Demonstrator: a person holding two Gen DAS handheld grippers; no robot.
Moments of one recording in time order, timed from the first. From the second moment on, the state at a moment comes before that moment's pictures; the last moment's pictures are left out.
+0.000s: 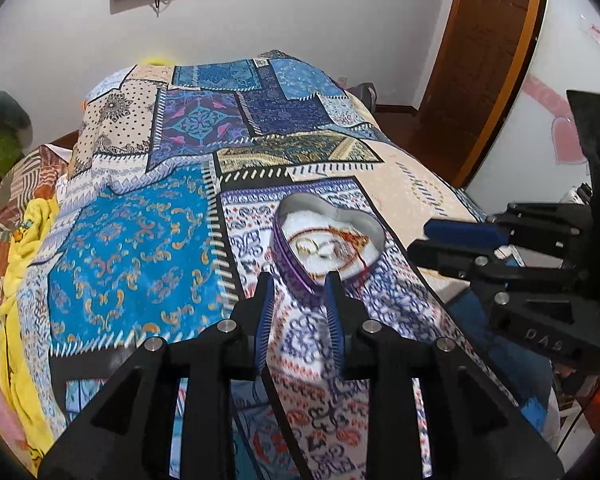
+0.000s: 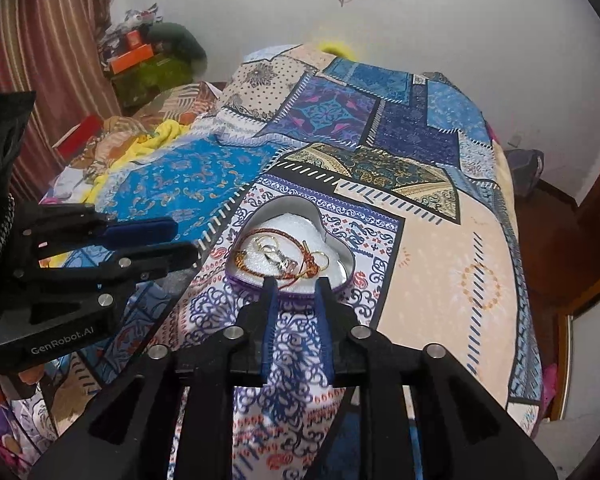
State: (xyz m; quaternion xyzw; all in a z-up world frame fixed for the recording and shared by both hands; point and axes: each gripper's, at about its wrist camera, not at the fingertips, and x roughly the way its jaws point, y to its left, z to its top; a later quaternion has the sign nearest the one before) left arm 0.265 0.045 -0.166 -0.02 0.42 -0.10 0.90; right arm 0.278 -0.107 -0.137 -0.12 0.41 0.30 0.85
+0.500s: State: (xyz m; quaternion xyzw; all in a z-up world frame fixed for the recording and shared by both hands) left arm 0.228 0.051 -0.190 -0.02 0.45 -0.09 0.89; right arm 0.254 -0.103 -0.151 -0.13 0.42 0.30 0.85
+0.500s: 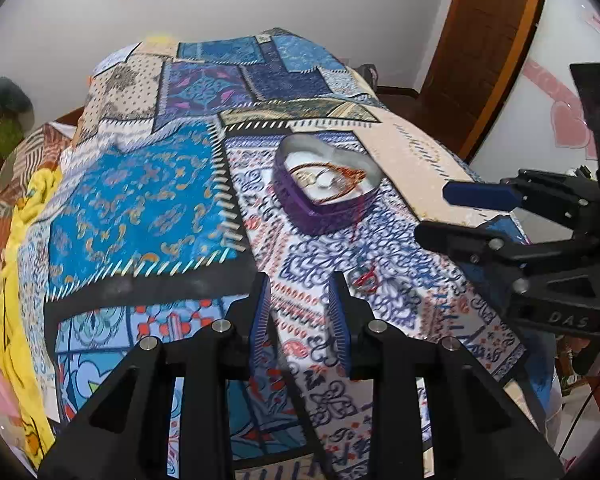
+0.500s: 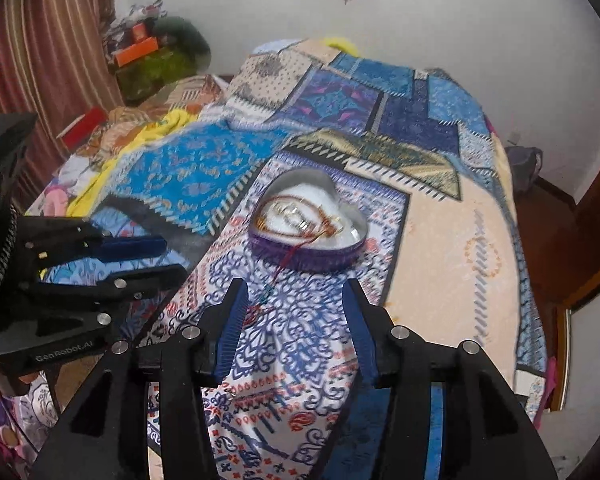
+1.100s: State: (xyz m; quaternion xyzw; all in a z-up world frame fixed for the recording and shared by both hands) left arm 0.234 0.069 -0.217 -0.03 0.46 -0.09 0.88; right arm 0.278 -0.075 -0.194 -0.12 0.50 0.32 0.80
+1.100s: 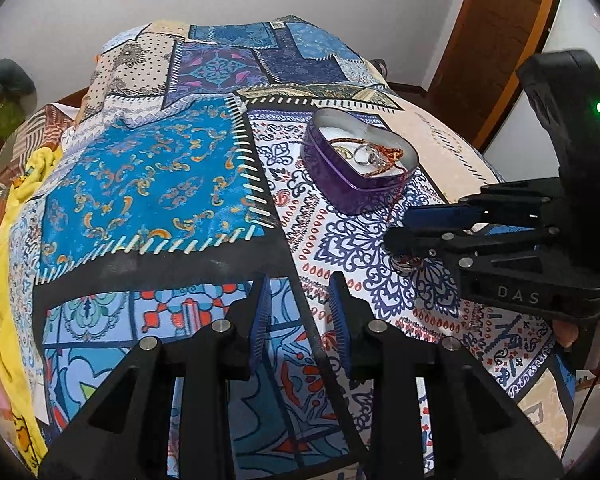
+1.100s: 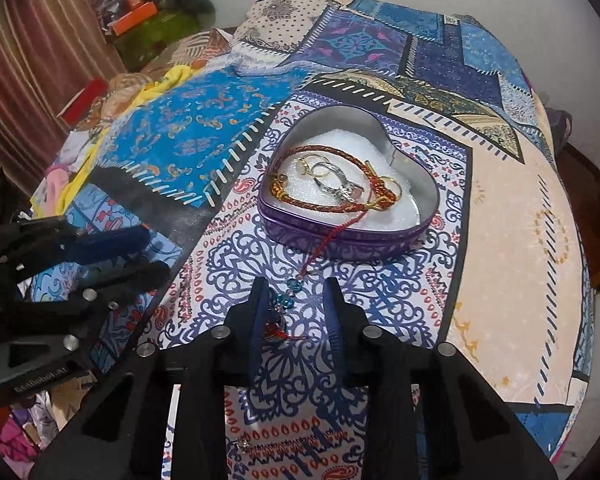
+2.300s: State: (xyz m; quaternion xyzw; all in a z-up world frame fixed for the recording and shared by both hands) left arm 0.258 -0.009 -0.224 0.00 0.47 -0.16 0.87; right arm 0.273 -0.132 -0.151 -0.08 0.43 0.31 0.84
